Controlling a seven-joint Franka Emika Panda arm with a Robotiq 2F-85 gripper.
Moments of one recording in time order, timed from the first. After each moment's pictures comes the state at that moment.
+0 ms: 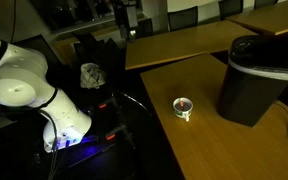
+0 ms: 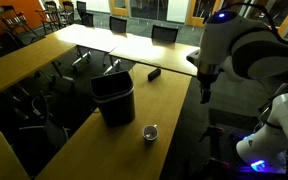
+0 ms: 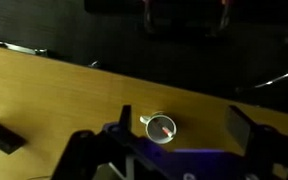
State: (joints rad) arm -0.02 -0.51 -0.02 -2.39 -0.13 1.75 -0.06
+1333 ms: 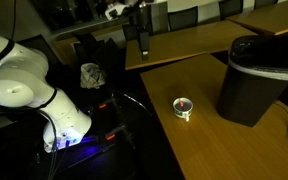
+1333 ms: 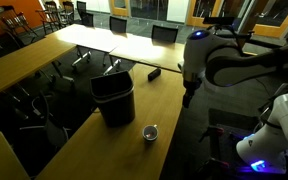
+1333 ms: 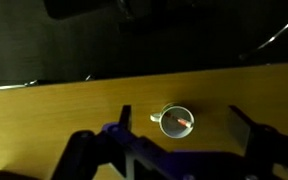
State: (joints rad) arm -0.07 -0.32 -0.04 -2.41 -0.06 1.97 0.18
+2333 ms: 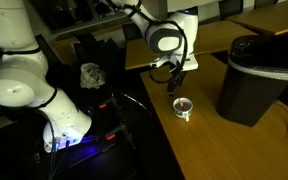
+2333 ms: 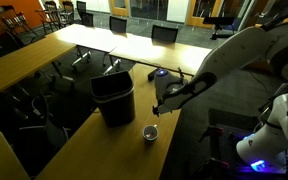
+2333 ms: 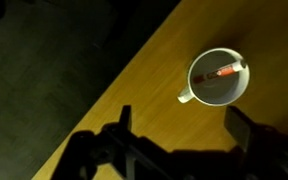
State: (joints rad) arm -0.05 0.37 -0.14 -2.20 0.04 2.44 0.79
